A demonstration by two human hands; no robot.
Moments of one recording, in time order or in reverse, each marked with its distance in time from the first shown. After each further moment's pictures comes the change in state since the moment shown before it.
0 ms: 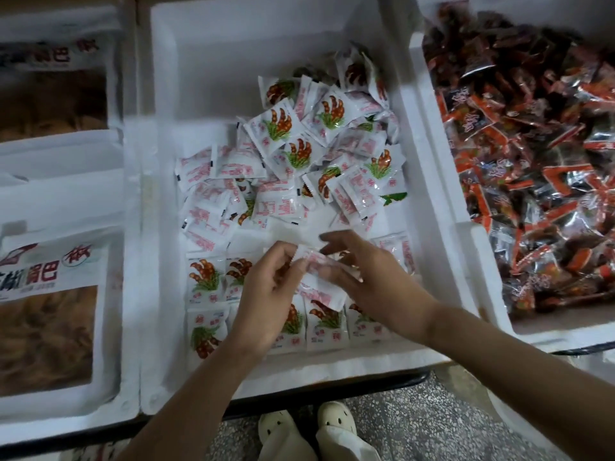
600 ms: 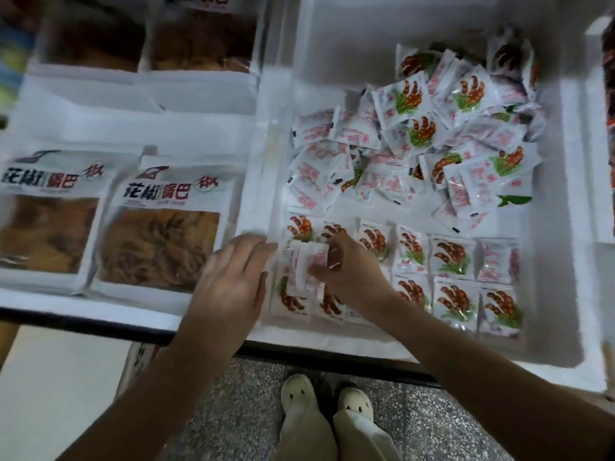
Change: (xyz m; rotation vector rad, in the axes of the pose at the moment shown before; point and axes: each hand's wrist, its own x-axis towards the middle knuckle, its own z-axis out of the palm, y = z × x) left_hand -0.086 -0.047 -0.129 1.074 0.203 0.179; right_hand 0.042 -0.040 0.124 0.056 -0.151 0.168
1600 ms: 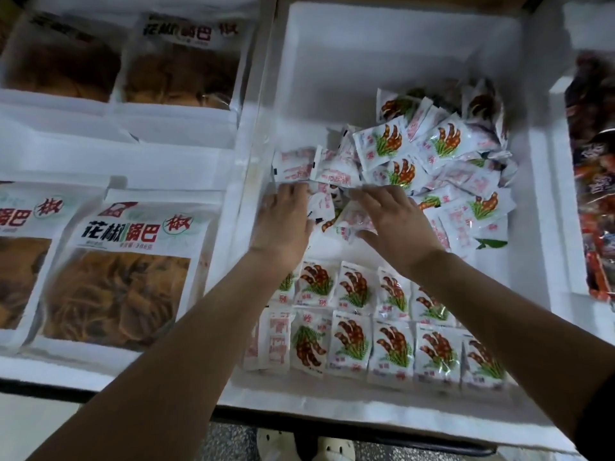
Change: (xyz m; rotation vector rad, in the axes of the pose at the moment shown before) left_hand 0.163 0.031 0.043 -0.072 -0.167 -0.231; right_hand 0.083 0.023 -0.103 -0.892 0.231 -0.373
